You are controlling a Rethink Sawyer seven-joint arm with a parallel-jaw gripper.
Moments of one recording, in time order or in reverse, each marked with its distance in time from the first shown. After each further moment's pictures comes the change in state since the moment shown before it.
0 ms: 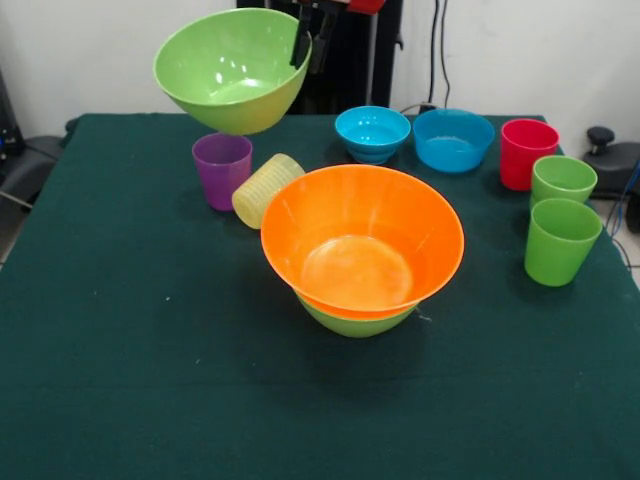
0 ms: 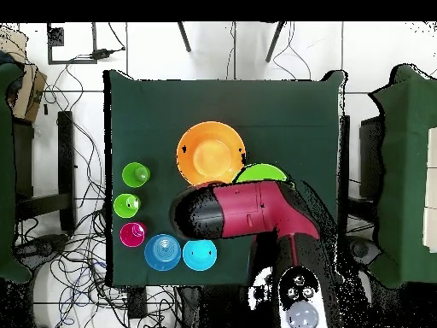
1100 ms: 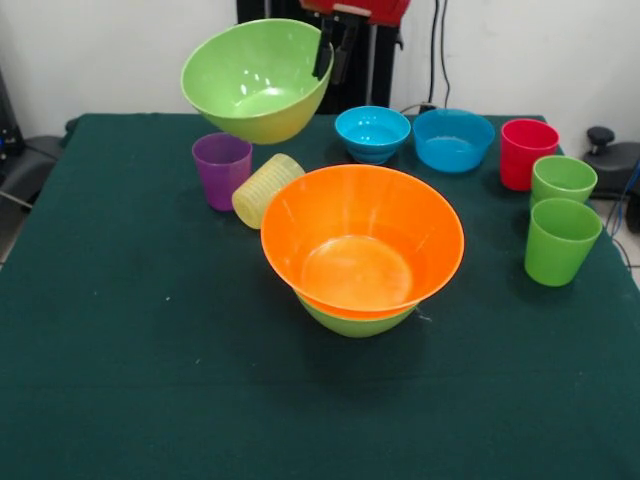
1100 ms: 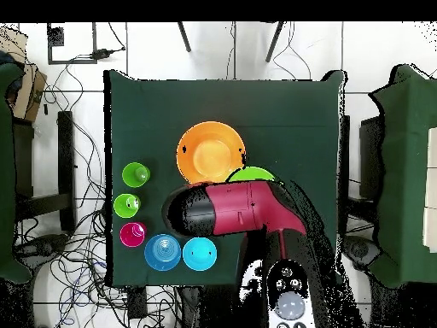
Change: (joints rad) arm 0.047 0.042 -0.034 -0.007 0.054 -0.012 0.003
